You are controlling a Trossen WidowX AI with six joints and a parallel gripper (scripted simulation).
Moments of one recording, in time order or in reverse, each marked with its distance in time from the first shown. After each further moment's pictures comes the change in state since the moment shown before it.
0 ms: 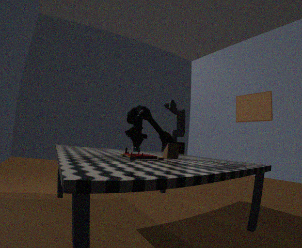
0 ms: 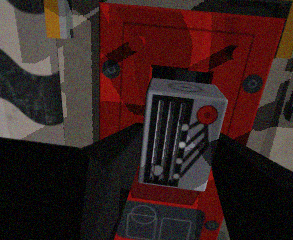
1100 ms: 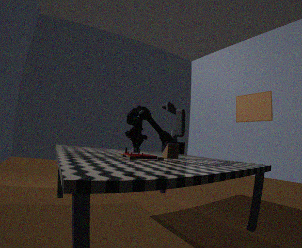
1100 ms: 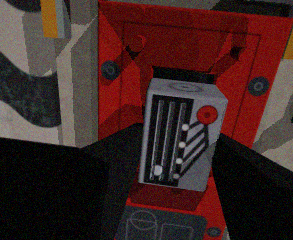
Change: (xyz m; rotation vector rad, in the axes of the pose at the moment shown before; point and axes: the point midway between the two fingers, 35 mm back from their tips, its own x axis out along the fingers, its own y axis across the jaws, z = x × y) arm 0.006 0.001 0.000 -0.004 0.002 0.005
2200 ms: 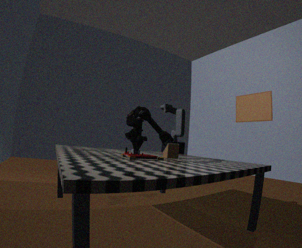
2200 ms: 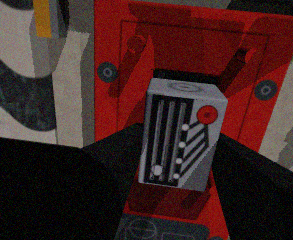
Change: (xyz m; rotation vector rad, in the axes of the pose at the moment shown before) arm 0.009 0.000 0.000 -0.003 0.001 0.002
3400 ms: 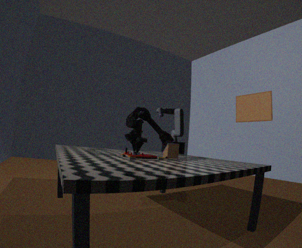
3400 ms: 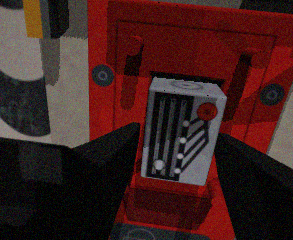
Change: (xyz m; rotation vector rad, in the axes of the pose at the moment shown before) arm 0.009 0.000 0.000 0.000 0.000 -0.001
